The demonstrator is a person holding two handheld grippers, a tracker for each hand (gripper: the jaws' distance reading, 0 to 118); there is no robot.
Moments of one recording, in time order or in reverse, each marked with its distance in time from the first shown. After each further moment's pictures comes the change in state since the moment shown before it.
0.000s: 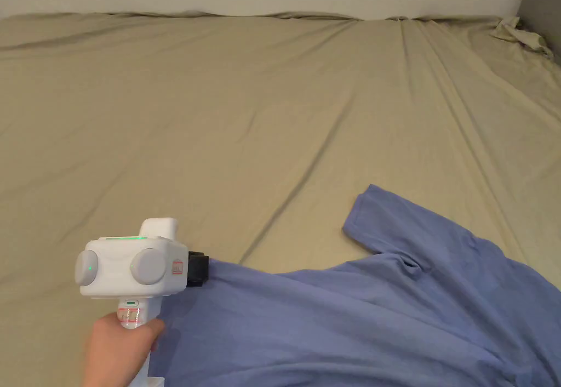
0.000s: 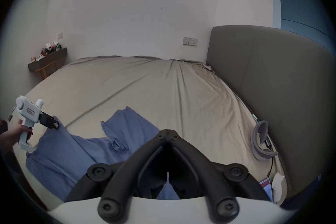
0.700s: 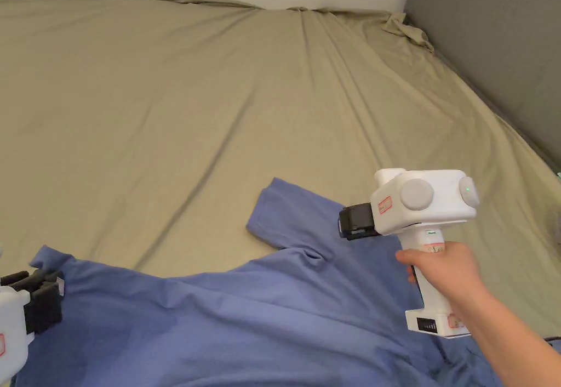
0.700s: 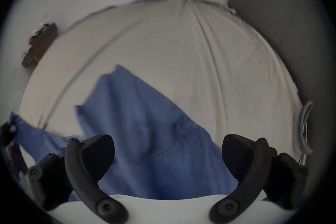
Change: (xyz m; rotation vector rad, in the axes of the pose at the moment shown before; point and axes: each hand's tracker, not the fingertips) left arm 0.032 -0.023 0.144 0.209 -0.109 0.035; right arm -0.017 0.001 -0.232 -0.618 0.060 -0.090
